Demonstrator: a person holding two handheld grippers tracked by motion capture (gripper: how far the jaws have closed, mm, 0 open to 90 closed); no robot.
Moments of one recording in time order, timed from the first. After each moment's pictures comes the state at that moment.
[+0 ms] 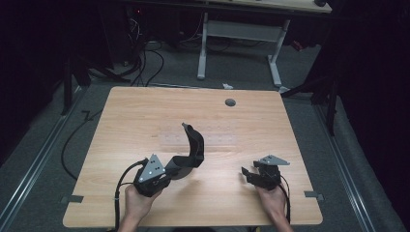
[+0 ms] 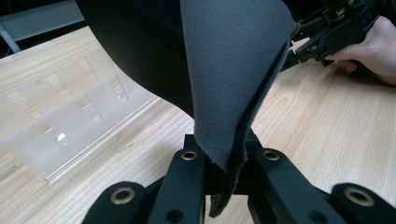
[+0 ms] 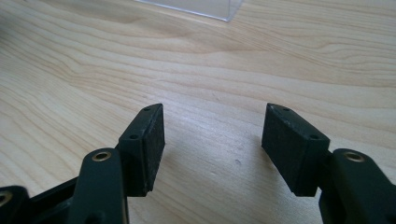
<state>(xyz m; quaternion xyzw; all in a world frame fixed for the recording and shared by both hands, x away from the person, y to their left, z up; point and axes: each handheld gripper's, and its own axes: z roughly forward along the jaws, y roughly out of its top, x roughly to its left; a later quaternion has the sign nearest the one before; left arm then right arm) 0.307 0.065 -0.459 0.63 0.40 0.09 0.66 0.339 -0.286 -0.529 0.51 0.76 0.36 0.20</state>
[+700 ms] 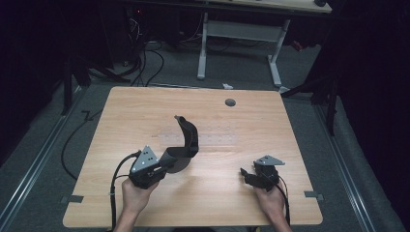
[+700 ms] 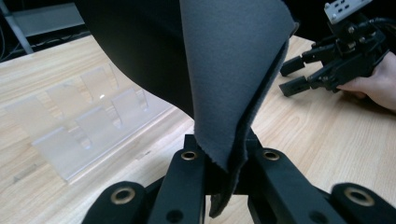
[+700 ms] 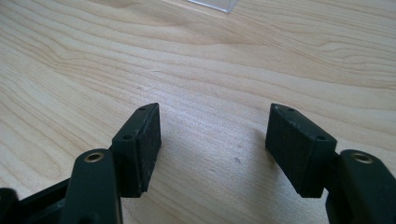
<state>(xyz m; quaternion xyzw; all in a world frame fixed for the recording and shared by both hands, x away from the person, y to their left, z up) 0.325 0.078 -0.446 0.60 0.42 0.09 0.68 0.340 -0.279 -0.531 0.50 0.77 0.33 0.22</state>
